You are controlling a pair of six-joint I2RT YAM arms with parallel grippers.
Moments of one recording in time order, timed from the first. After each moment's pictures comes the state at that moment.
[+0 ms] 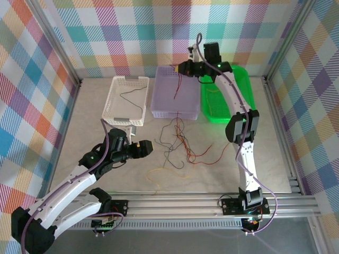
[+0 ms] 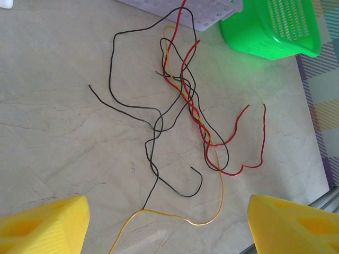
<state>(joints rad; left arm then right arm) -0.58 0.83 0.65 -0.48 0.17 -0.68 0.29 2.44 2.56 -0.70 -0.80 0.39</state>
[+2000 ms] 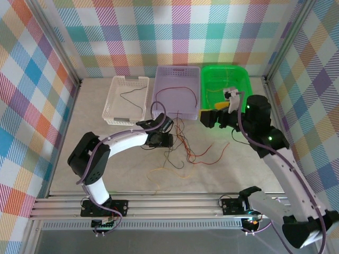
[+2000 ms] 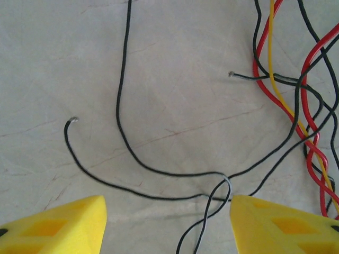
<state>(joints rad) -0.74 1.75 1.15 -0.58 -0.10 -0.68 0.35 0.93 1.08 -0.47 -0.45 0.26</state>
